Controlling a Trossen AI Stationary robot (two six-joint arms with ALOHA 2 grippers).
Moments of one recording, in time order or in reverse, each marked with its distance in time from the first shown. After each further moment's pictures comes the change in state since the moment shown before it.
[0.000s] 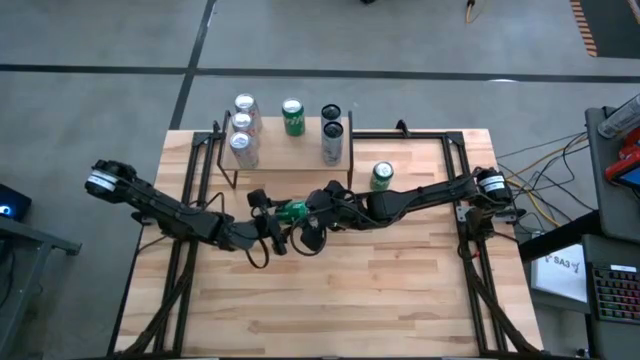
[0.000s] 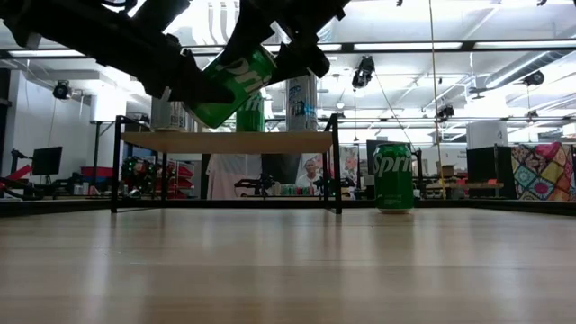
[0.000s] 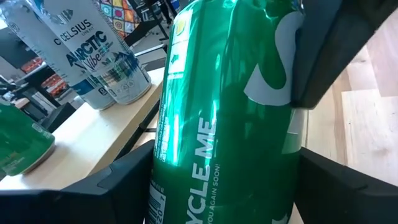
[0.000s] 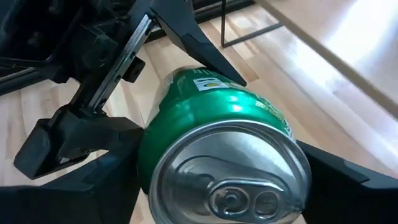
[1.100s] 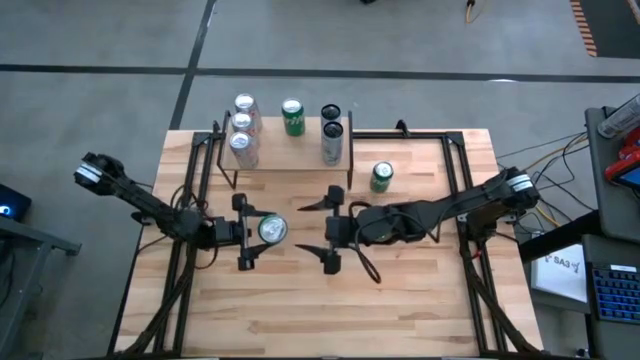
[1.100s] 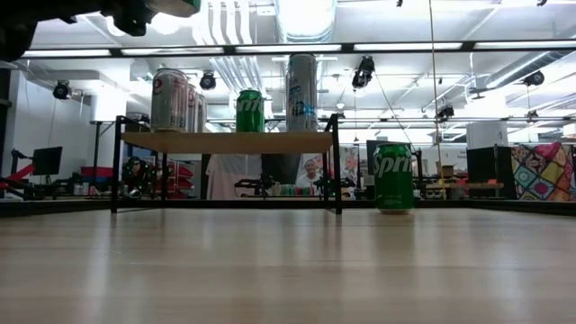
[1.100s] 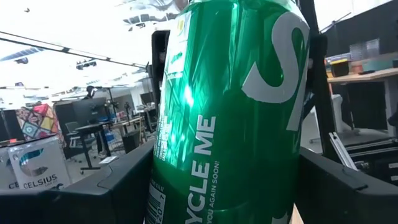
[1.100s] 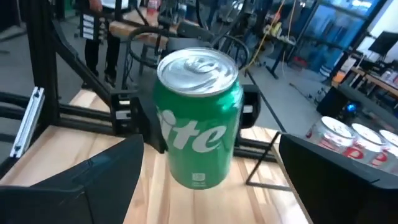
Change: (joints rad) left arm -0.132 -0.233 -0.244 0.722 0.324 0.218; right arm 0.157 -0.176 -0.080 0.390 -0.004 -0.611
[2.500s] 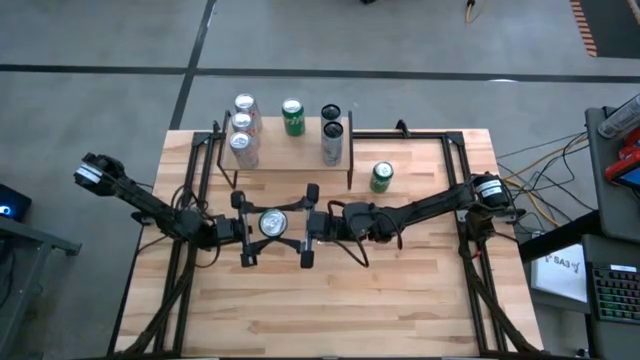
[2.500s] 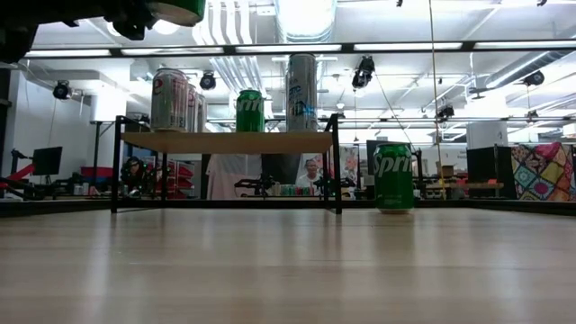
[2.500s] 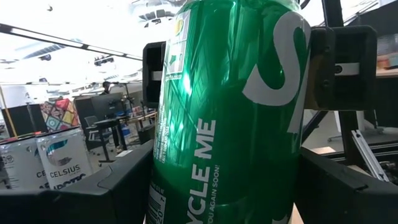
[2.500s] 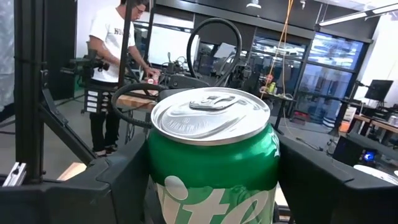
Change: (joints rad) left arm 0.008 0.013 -0.002 0.016 -0.058 0.014; right arm -0.085 0.215 -0.040 0.582 -0.144 -0.012
